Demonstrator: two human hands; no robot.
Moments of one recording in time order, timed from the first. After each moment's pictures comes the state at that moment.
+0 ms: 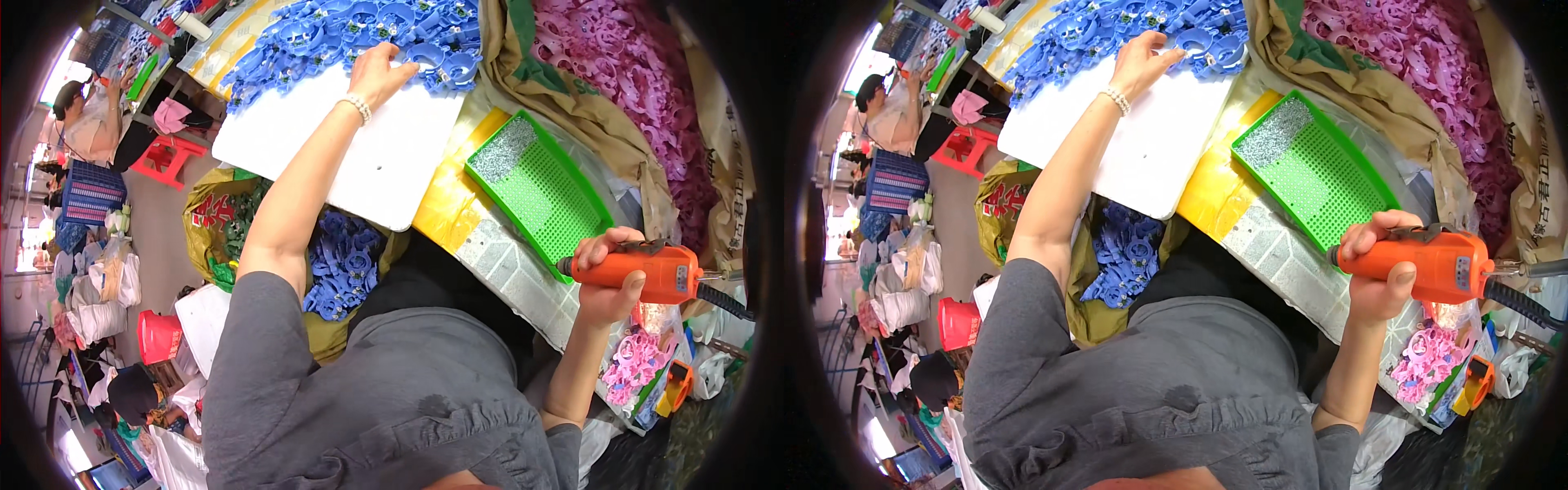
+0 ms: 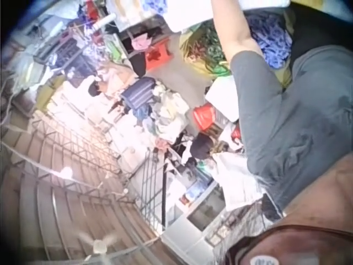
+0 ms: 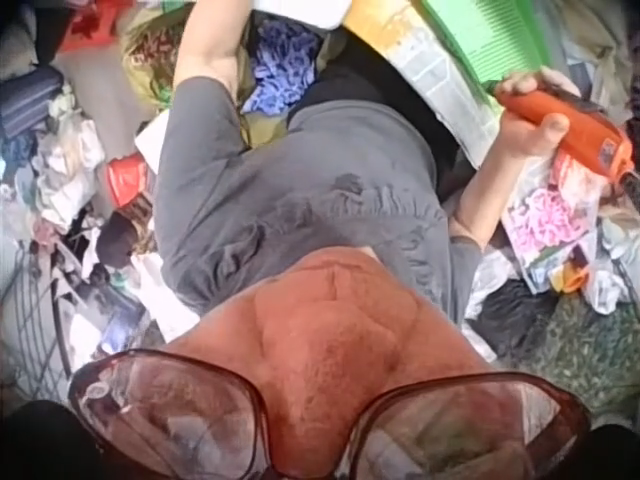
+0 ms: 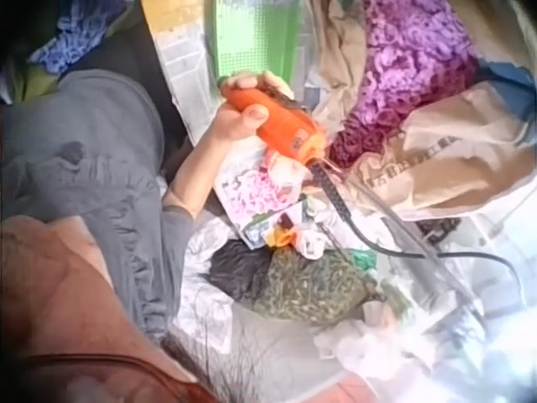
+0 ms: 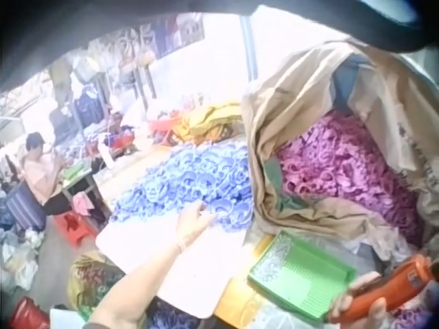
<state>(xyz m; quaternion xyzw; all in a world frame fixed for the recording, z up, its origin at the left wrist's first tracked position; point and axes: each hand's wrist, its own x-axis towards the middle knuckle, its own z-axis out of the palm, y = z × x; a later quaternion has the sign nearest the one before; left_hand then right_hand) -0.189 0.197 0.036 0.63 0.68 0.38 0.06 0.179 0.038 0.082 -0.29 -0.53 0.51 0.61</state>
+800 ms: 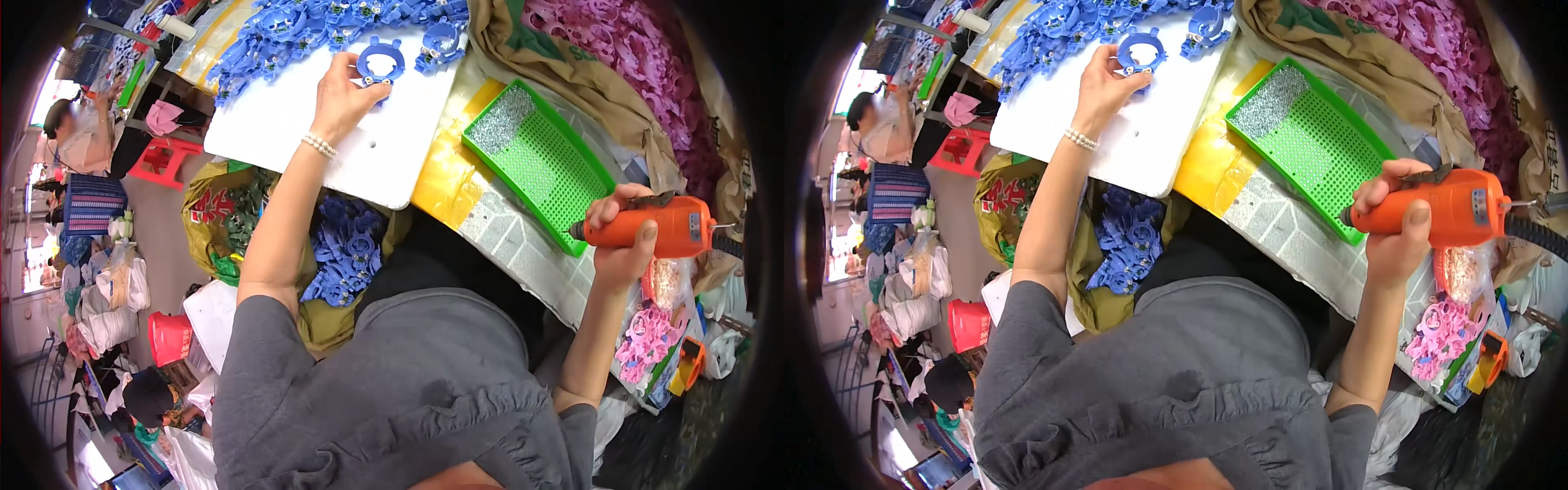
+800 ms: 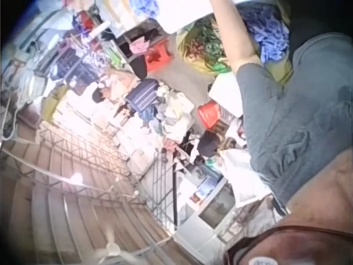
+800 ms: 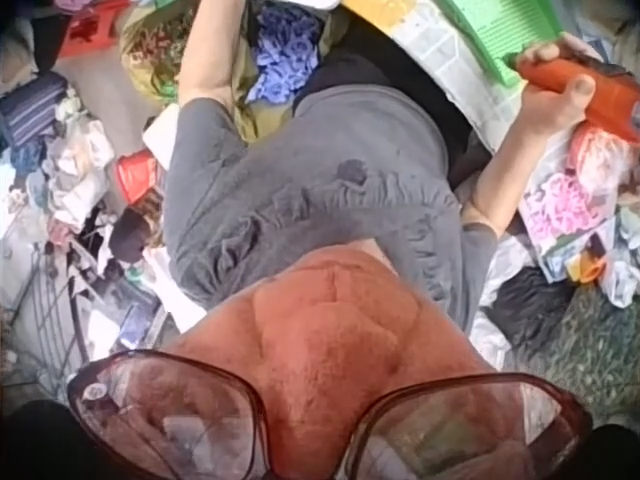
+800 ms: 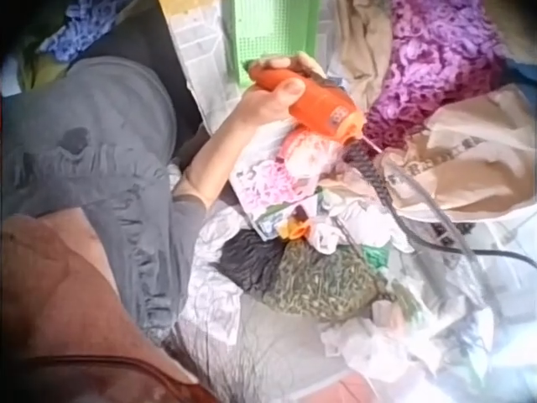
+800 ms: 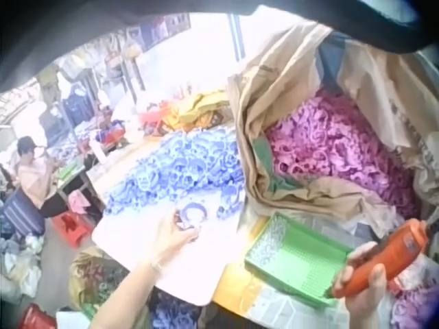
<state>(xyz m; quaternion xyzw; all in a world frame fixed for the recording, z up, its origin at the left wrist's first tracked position) -0.191 0.126 0.020 0.55 0.64 0.47 0.24 0.182 0.047 0.082 -0.32 -0.52 0.50 0.61</state>
